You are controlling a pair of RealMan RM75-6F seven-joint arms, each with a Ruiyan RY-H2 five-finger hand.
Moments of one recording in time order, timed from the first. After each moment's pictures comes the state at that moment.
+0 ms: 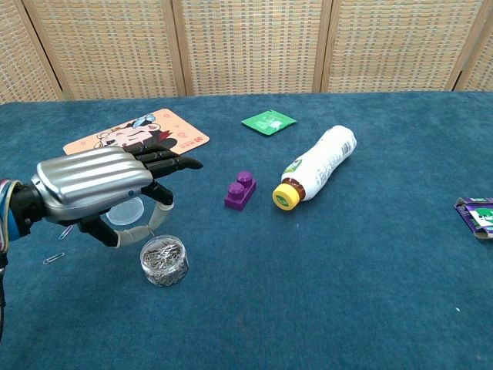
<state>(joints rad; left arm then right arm) -0.66 -1.52 0.01 -1.43 1.64 1.01 0.33 0.04 -0.97 0.09 -1.75 -1.50 1.53 0.12</state>
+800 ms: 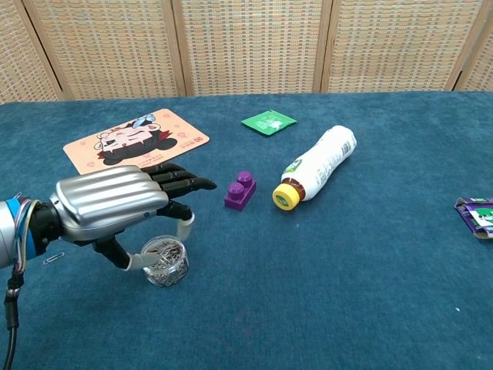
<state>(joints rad) -0.68 -1.56 0.03 -1.42 1.63 0.98 0.35 0.04 -0.96 0.09 -1.75 -1.50 1.53 0.14</state>
